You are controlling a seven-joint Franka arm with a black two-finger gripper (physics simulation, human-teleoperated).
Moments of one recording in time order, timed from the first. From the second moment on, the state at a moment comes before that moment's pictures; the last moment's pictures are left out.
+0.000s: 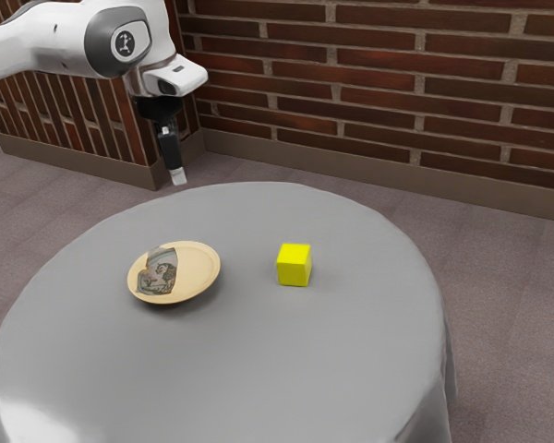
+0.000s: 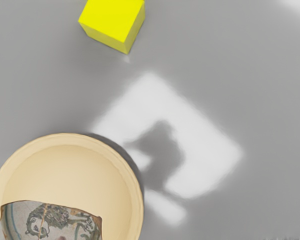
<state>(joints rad) -0.20 0.12 0.22 -1.57 -0.04 1.70 0.85</state>
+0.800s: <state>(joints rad) -0.24 0.54 0.20 -1.25 -0.07 1.77 1.03</state>
